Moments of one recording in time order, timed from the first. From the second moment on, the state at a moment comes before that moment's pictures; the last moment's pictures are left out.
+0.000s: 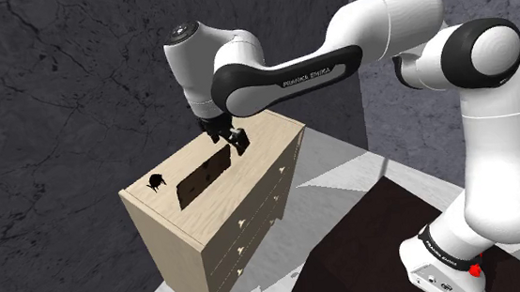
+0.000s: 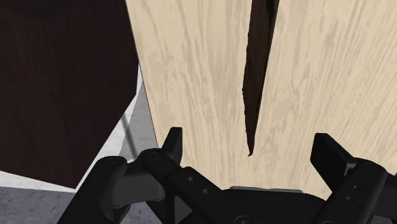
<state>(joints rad) -0.04 0.63 0.89 -1.45 -0.70 1.62 2.25</state>
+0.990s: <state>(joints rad) -0.04 0.64 0.89 -1.46 -0.71 1.63 2.26</state>
